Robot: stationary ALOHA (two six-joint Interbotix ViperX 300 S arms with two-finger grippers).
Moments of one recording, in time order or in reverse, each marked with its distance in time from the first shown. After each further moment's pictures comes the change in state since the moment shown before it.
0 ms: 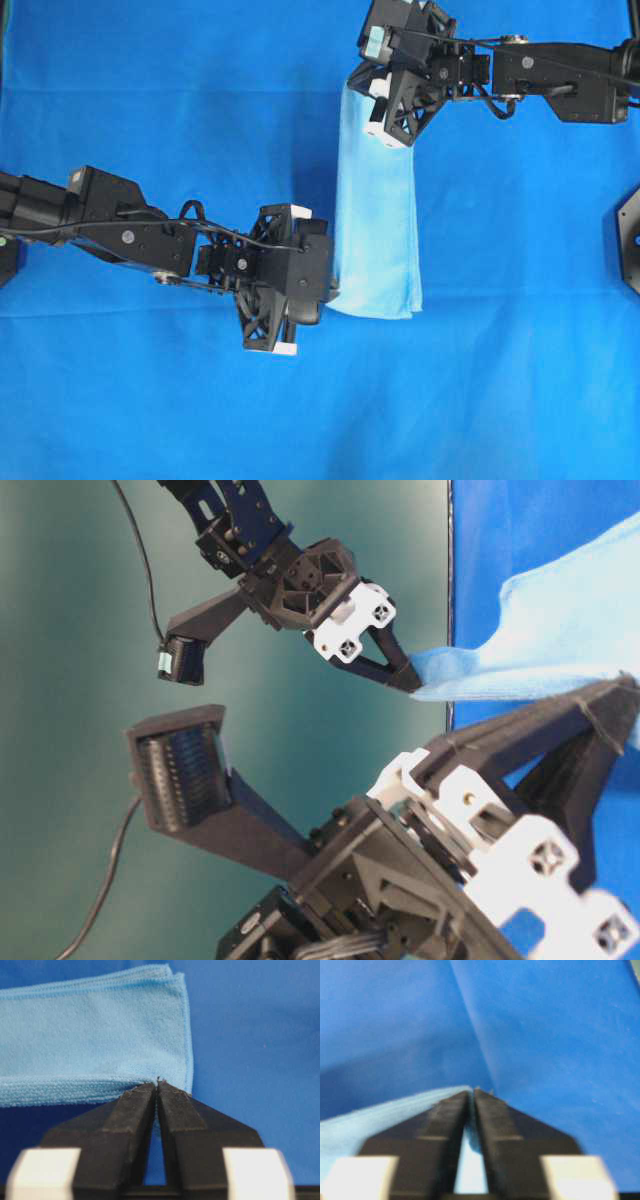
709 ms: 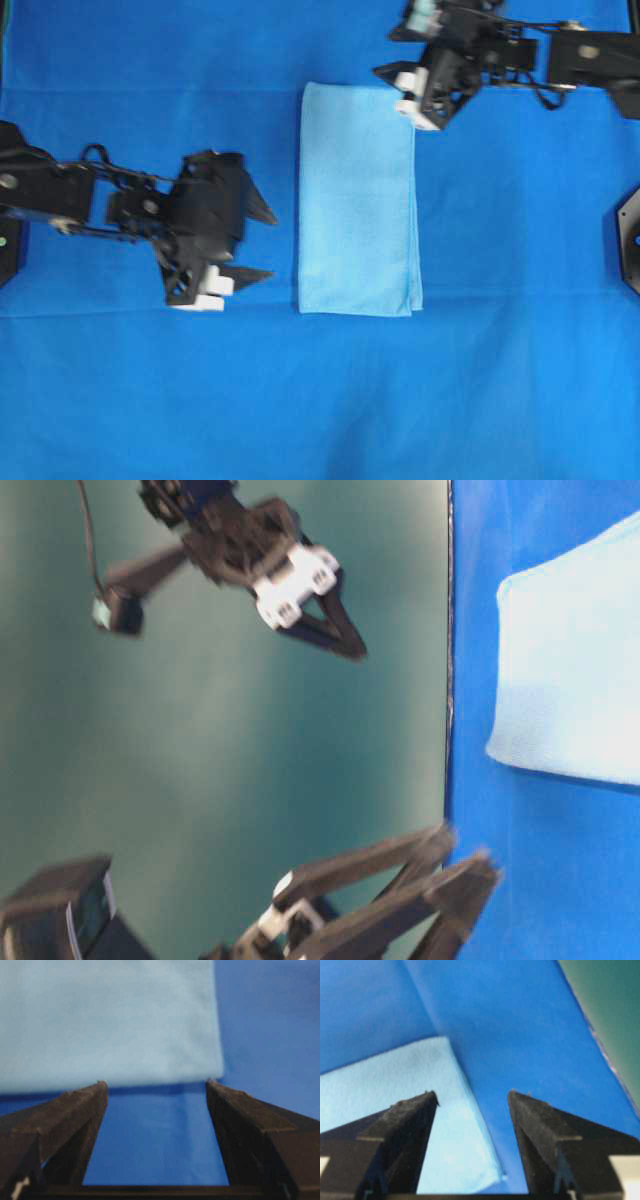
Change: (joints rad) left arm 0.100 -0.359 0.230 0.000 0.055 0.011; right arm -0.011 -0.218 0.103 -0.003 0.041 0.026
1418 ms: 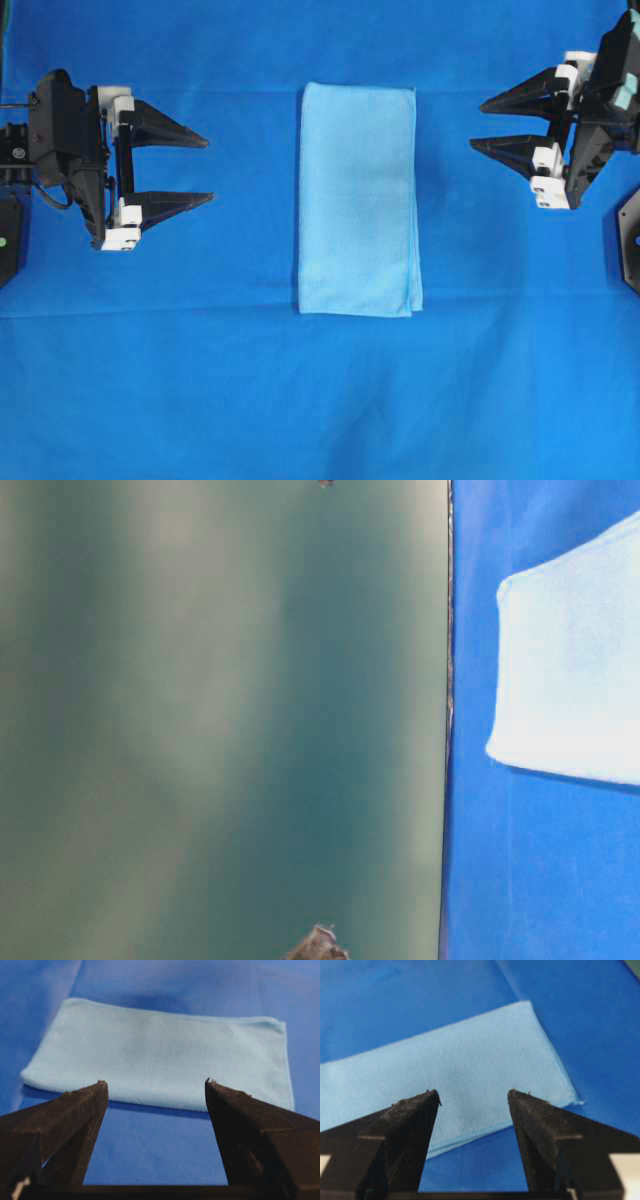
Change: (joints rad) left arm 0.167 -0.308 0.365 -0.002 -0.459 -0.003; right arm 0.072 -0.503 0.459 0.041 -0.242 0.106
